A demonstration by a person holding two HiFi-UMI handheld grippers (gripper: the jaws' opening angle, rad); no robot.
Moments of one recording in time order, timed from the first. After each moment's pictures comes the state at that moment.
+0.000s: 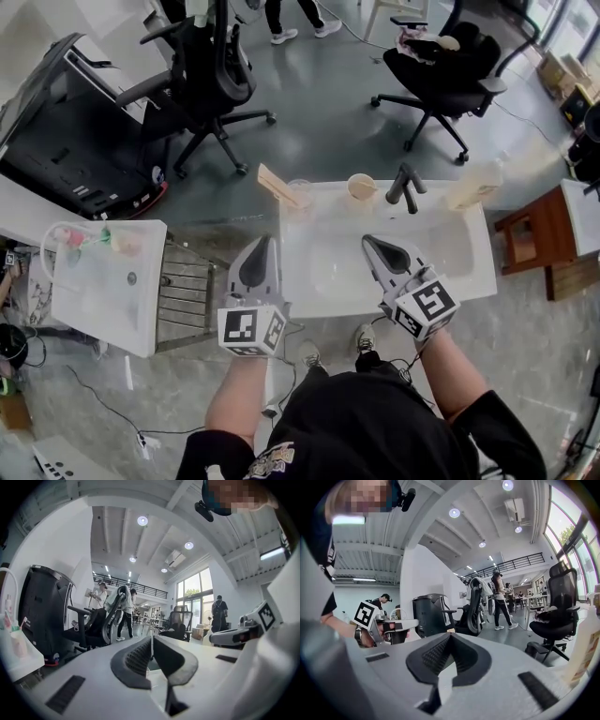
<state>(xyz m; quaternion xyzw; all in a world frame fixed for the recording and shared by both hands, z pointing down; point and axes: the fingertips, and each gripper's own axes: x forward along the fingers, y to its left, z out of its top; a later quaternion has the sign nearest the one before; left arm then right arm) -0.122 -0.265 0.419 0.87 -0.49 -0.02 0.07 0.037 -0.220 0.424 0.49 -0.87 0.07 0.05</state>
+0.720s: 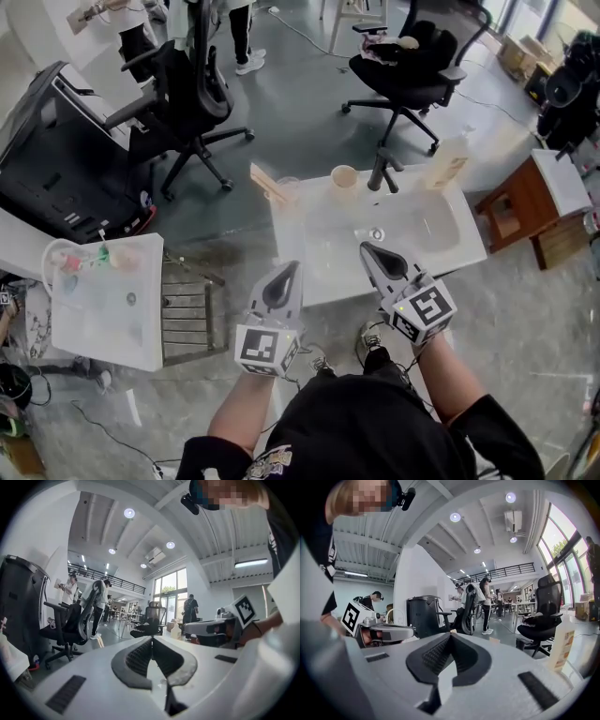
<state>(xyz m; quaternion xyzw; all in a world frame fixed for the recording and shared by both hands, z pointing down) -0.109 -0.161 0.416 0.93 -0.35 0.00 0.06 0.005 -0.142 0.405 0.55 -0.83 0.05 0.05</state>
